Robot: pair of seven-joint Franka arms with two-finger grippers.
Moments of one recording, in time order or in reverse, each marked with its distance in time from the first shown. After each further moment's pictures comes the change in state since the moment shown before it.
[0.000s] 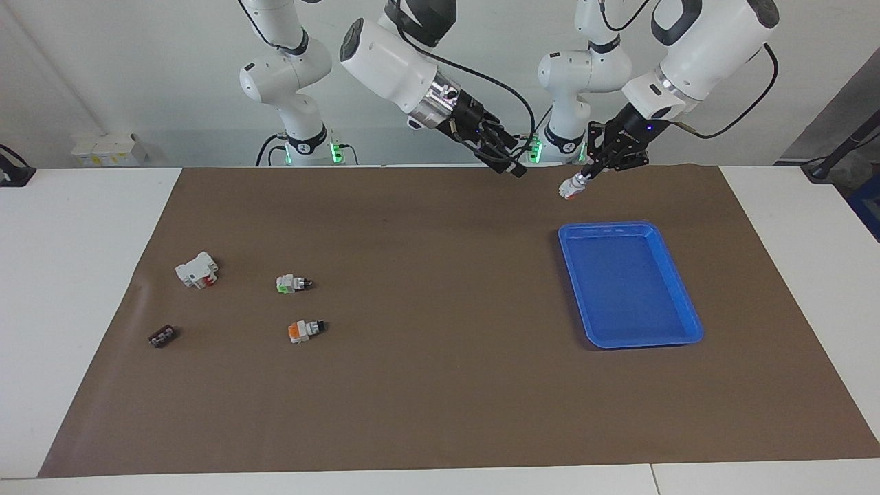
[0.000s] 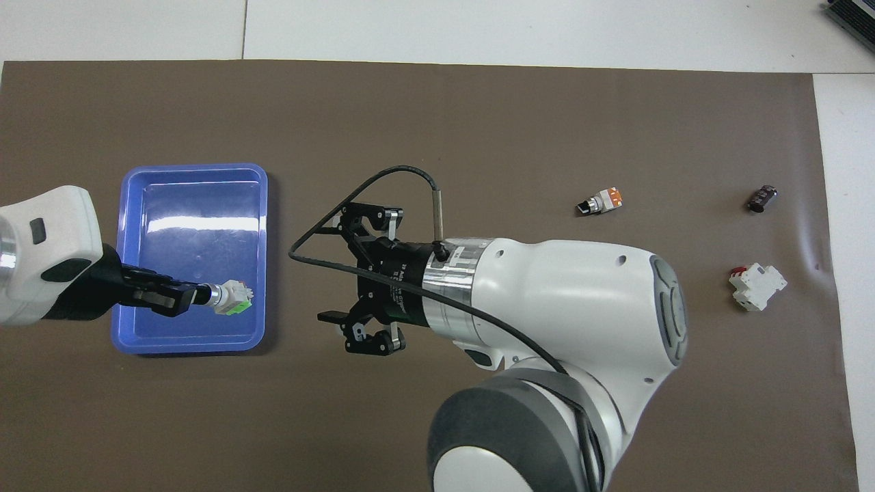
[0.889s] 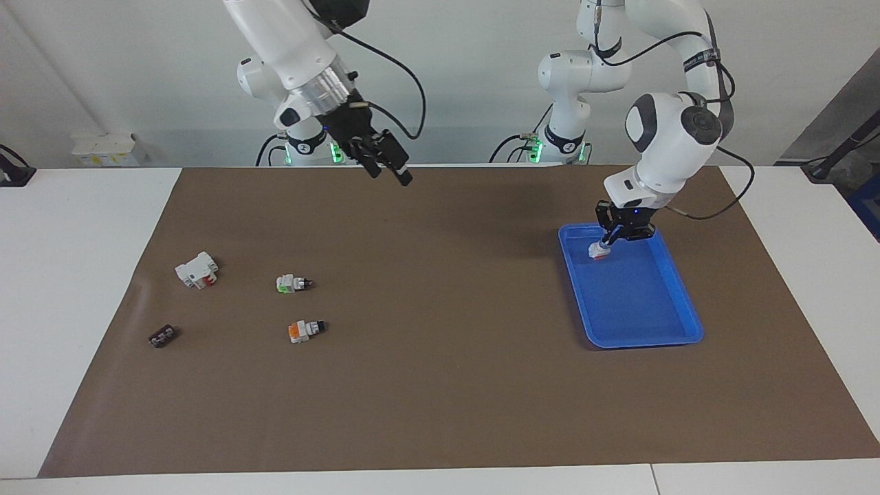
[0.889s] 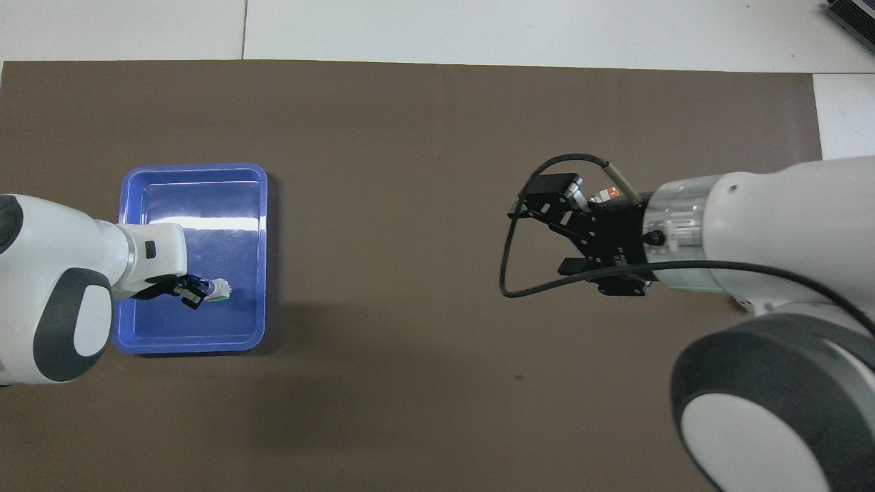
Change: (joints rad) left arm 0.034 0.192 -0.001 -0.254 0.235 0.392 0.248; right arm -0.363 -0.154 -0.013 0.000 -0.437 -0.476 -0.752
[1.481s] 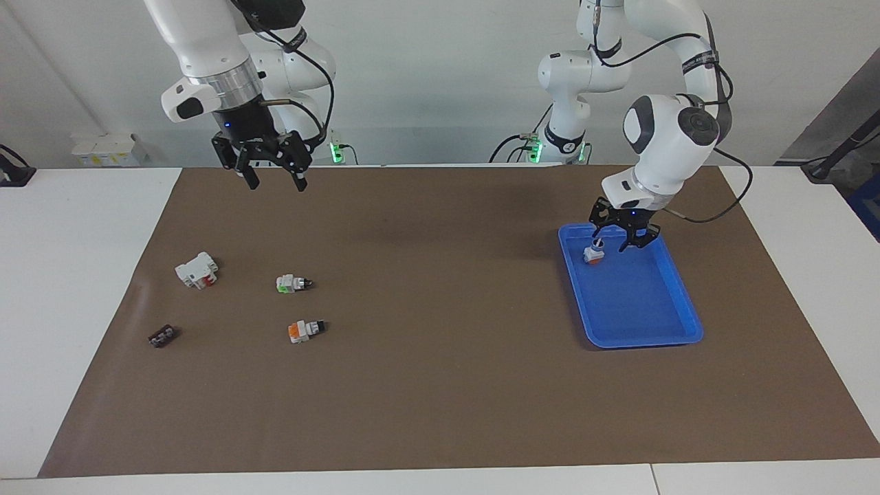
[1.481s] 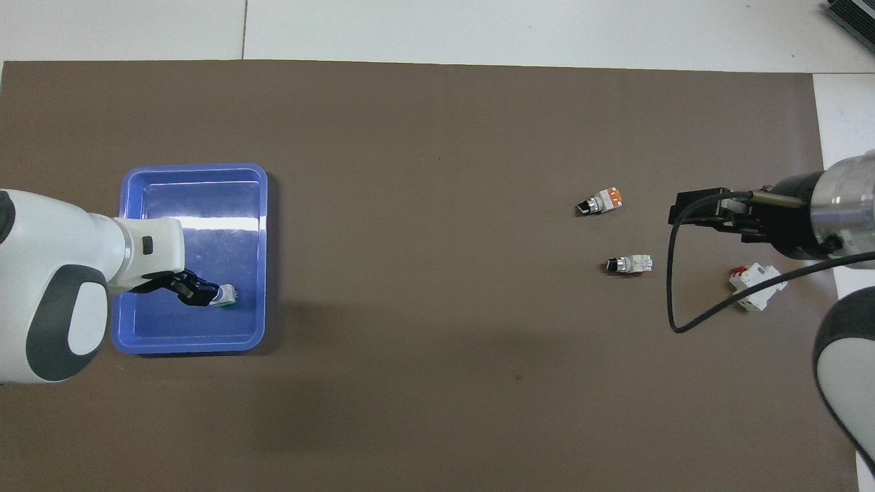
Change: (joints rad) left arm 0.001 -0.023 -0.005 0.047 0.001 -0.015 0.015; right arm -0.129 -0.003 -0.050 0.073 -0.345 -0.163 -0.504
